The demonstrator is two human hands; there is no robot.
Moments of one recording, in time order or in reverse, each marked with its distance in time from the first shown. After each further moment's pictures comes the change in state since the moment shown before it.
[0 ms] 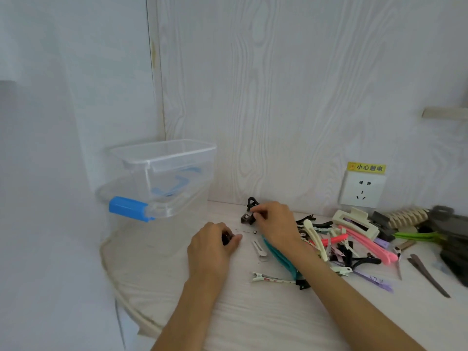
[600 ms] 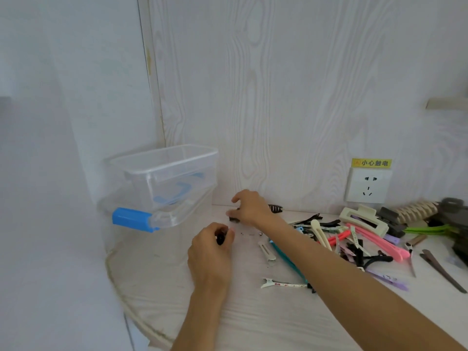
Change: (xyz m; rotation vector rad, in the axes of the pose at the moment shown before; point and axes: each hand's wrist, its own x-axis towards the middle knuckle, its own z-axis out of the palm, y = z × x) left_hand 0.002 -0.009 0.004 -0.265 0.205 -0.104; right_hand 0.051 -0.039 0.030 -0.088 -0.299 0.046
